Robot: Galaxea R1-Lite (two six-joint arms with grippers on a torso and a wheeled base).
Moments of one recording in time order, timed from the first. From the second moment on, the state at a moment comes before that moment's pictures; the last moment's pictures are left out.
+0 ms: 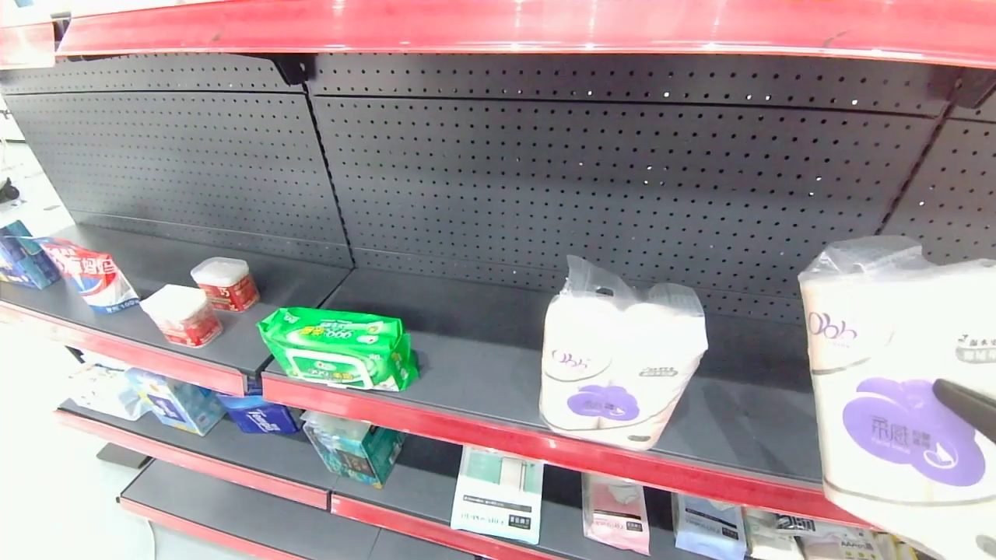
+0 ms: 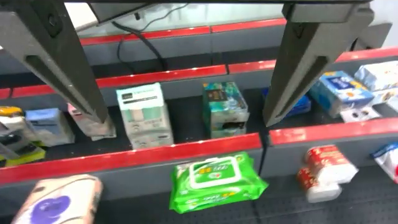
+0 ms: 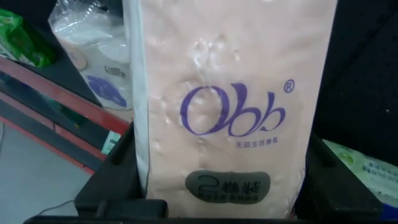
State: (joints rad) left arm -0.14 0.10 -0.52 0.56 -0.13 0.14; right arm 0.18 0.77 -0.48 -0.13 0.06 -0.10
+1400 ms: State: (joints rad) left arm -0.14 0.09 -0.01 -0.06 0.12 0.02; right arm 0.04 1.39 -0.57 -0.51 0.16 -0.09
